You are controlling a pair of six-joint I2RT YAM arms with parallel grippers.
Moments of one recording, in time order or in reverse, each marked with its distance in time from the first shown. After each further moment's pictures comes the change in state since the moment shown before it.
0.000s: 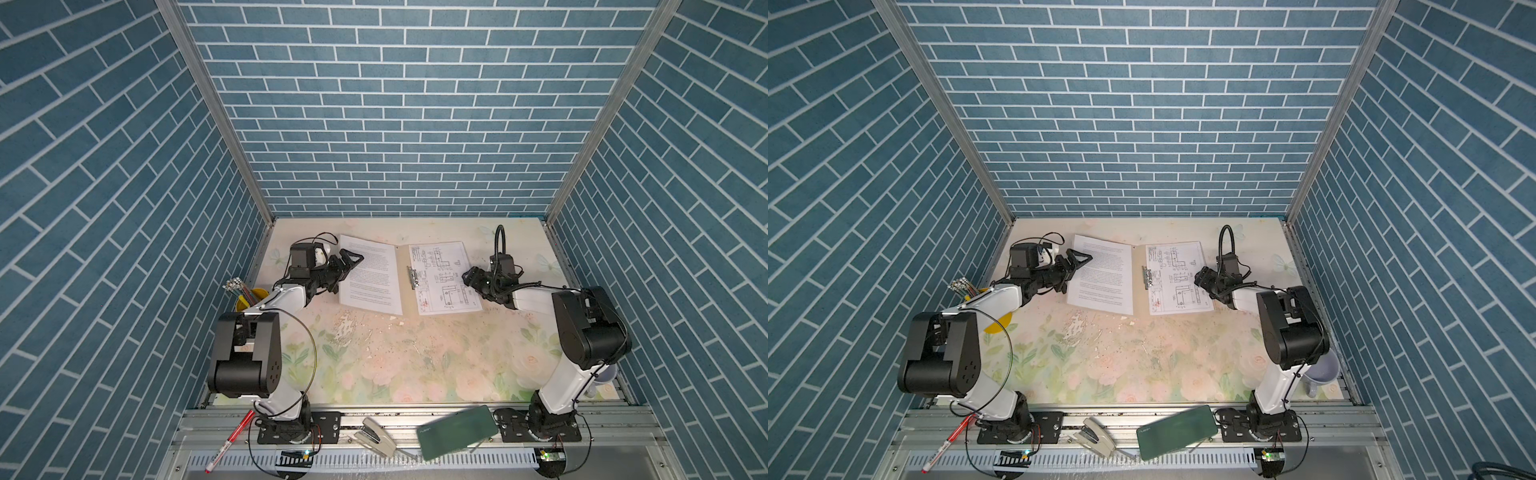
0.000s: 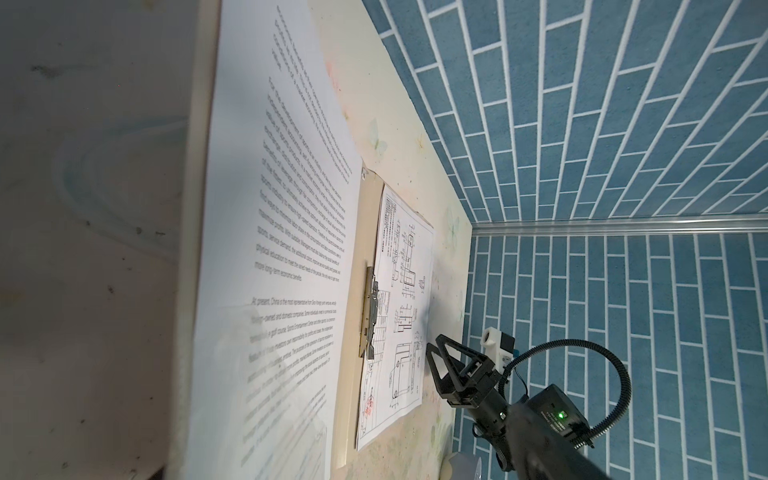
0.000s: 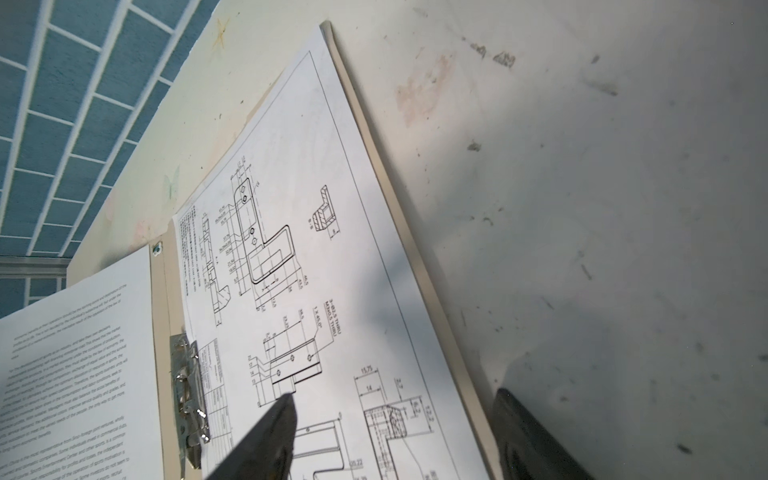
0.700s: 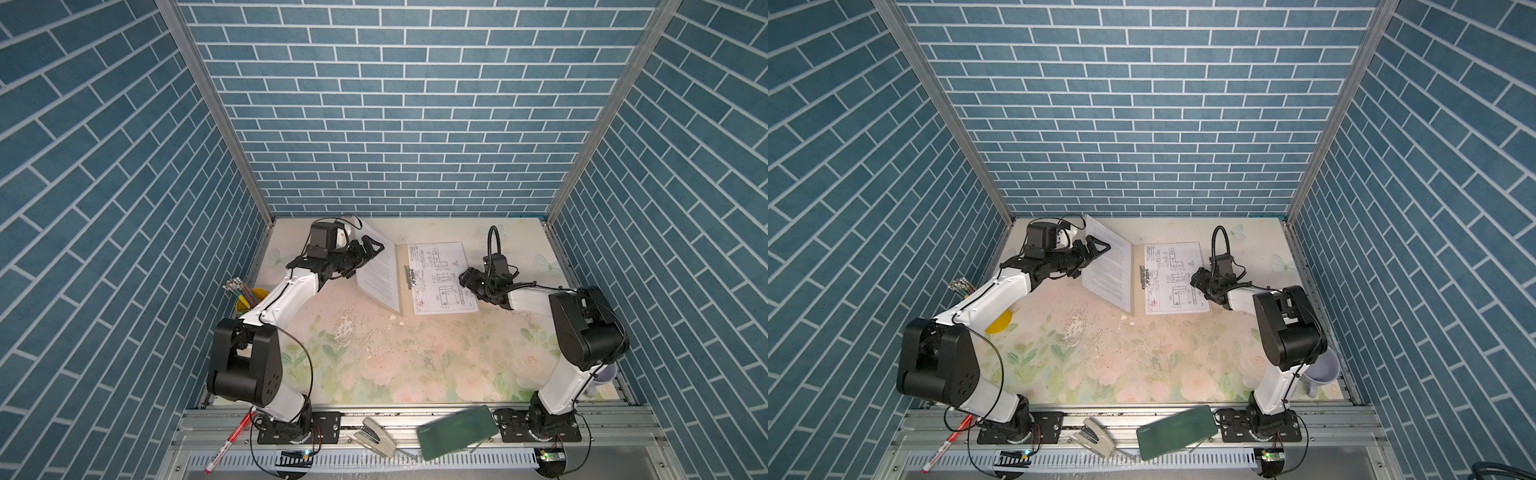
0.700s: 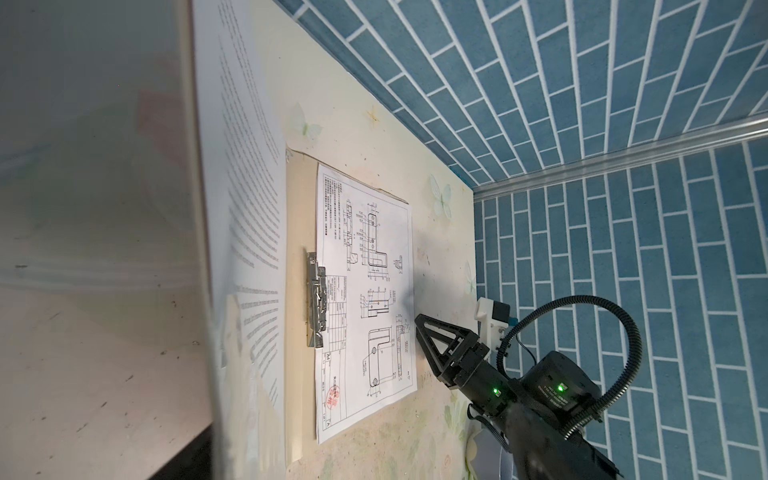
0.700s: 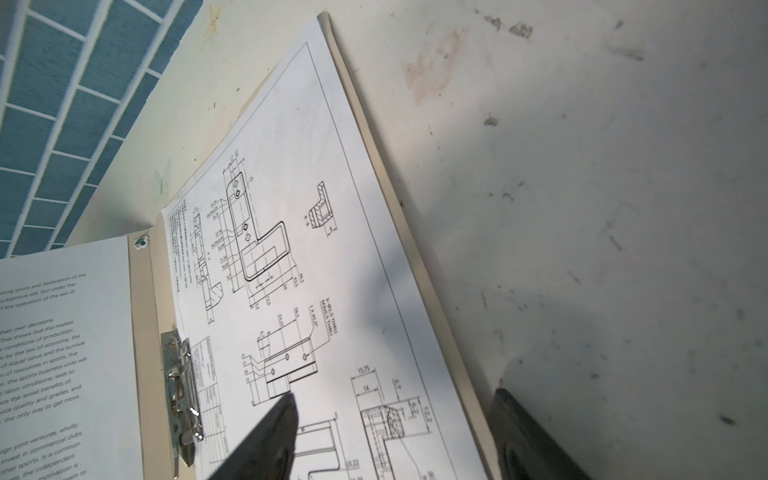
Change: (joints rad) left arm -0.195 -0.034 0.262 -0.290 -0.152 0.117; right arm 0.048 -0.001 0.012 -0.028 0.060 0.037
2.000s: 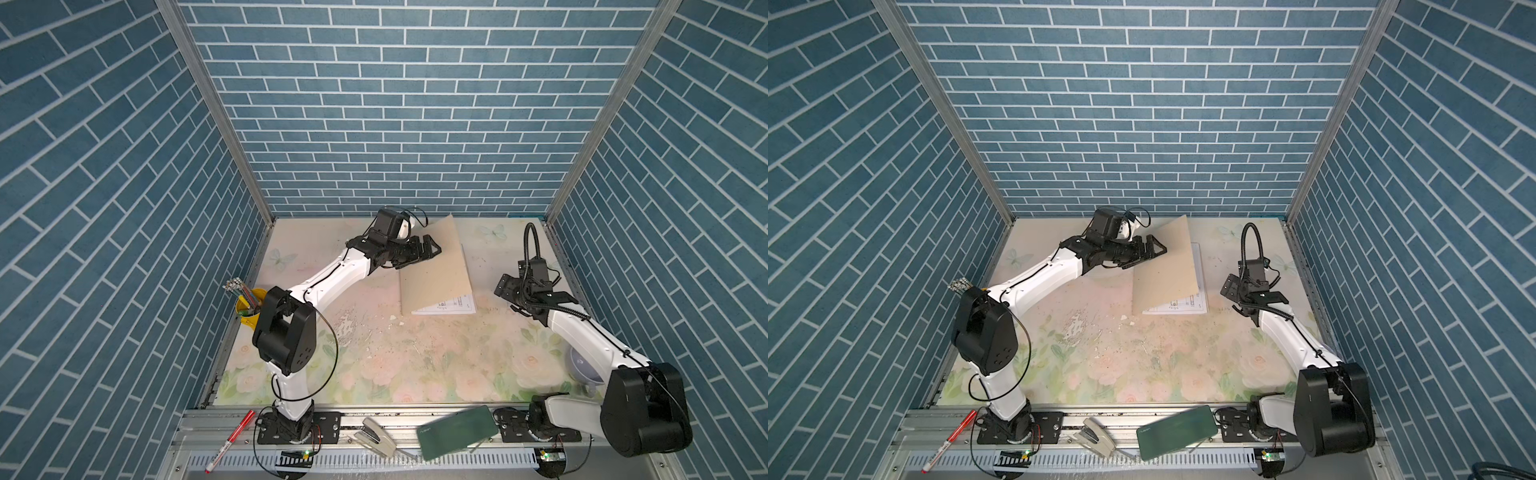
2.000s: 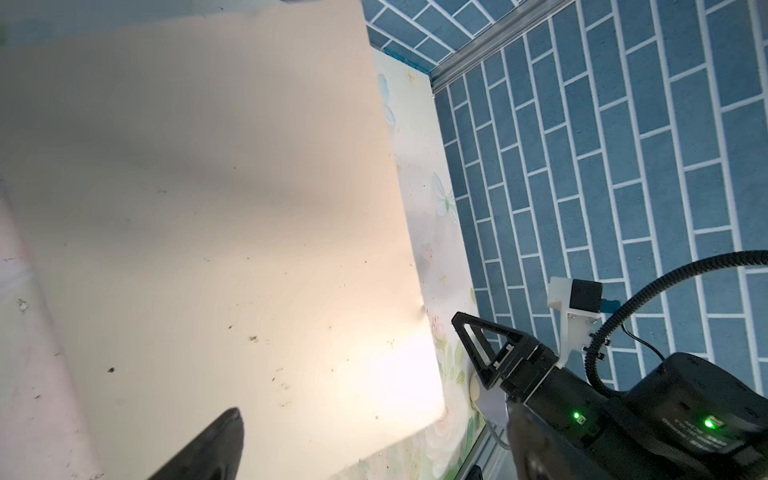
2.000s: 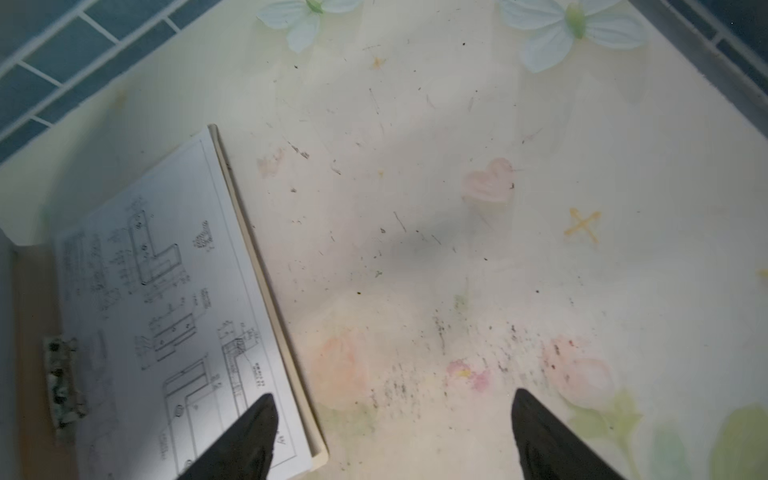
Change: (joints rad) left arm -0.322 0.297 0.410 -0.143 -0.079 0.079; right arm -0.134 -0.512 -0.083 -0.506 0.285 -0.255
